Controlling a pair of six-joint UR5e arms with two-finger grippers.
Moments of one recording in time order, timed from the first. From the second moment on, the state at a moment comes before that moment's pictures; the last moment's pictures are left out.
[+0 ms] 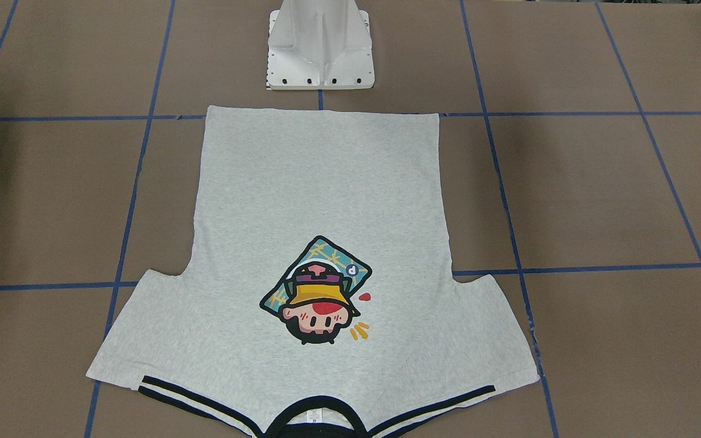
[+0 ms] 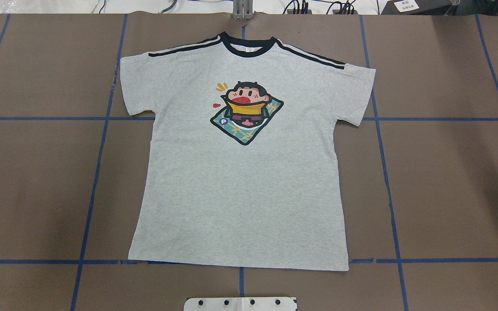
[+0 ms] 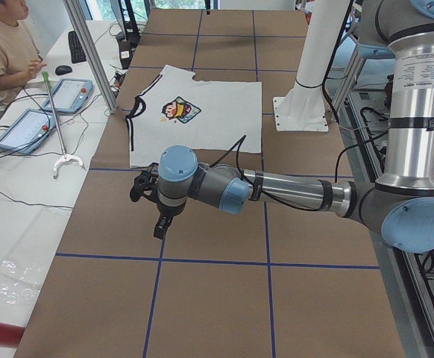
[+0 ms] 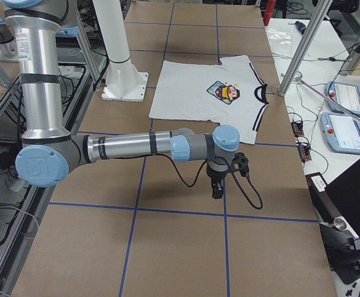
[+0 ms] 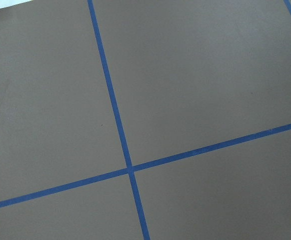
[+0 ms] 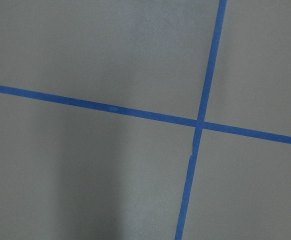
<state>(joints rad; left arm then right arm) -1.57 -1.56 -1.70 -1.81 -2.38 0.00 1.44 -1.53 1.64 -1.58 2.31 0.00</state>
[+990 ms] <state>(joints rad) -1.57 -1.54 -1.72 -1.83 -2.41 0.00 1.36 -1.53 1.62 -1.48 2.30 0.01</state>
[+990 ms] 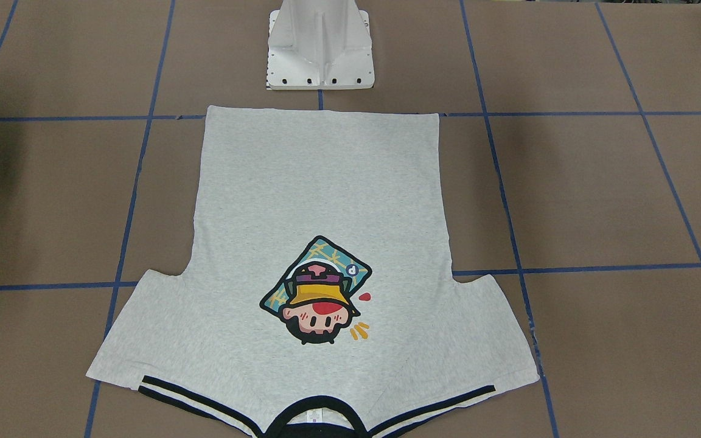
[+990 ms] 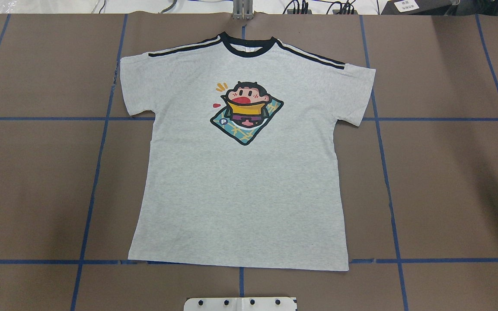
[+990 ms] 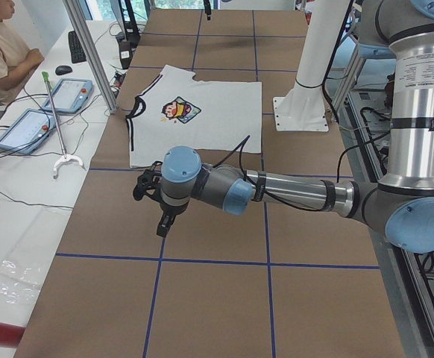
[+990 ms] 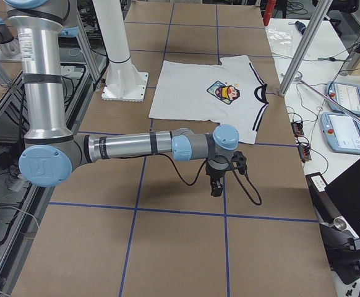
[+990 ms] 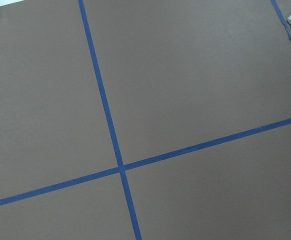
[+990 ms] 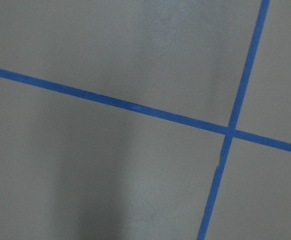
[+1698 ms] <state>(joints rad) -1.57 -1.54 -1.74 -1.85 -2.40 0.00 1.29 -1.49 1.58 -1.32 2.30 0.06</state>
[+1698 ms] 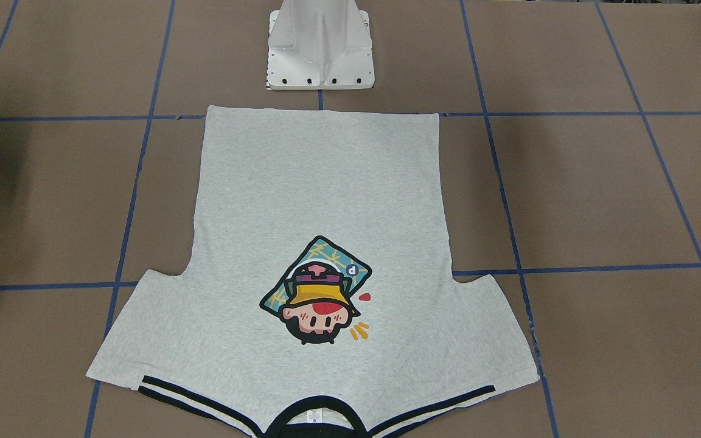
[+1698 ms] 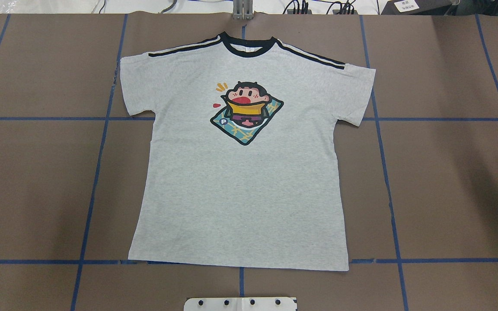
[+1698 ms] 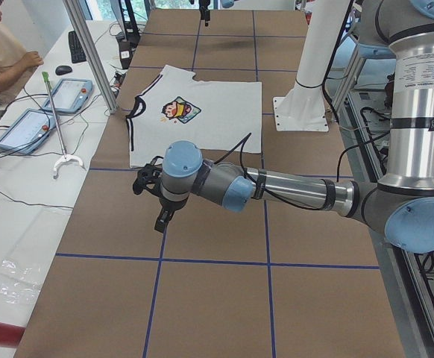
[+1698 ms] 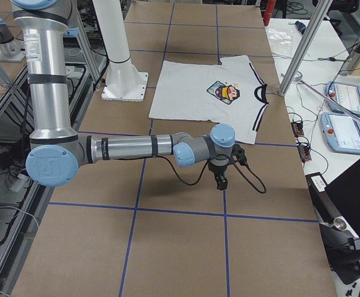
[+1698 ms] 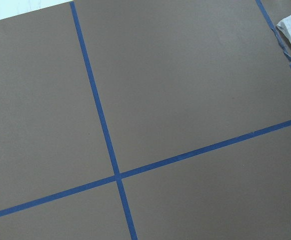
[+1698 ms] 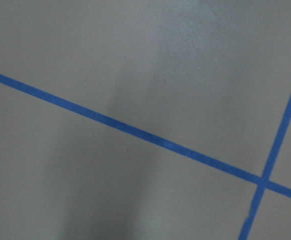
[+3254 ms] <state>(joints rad) -1.57 -1.50 -1.75 -1.98 -2.41 0.00 0.95 -0.98 1.00 -0.72 1.78 1.14</state>
